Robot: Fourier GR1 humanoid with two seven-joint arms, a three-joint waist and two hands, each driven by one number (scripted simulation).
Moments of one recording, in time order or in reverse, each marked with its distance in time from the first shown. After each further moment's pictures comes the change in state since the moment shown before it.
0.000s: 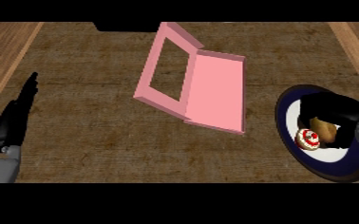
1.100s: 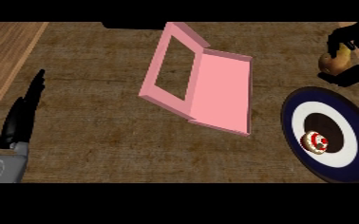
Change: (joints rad) left arm -0.023 -0.035 -0.001 -0.004 -0.040 -0.006 0.004; right arm -0.367 -0.014 -0.367 0.260 -0.269 0.066 0.036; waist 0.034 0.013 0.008
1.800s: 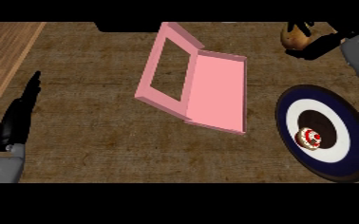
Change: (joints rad) left arm 0.015 -0.003 0.023 -0.015 -0.008 -0.005 0.032; right arm -0.131 0.131 -0.009 -0.132 -0.099 0.277 0.085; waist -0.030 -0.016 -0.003
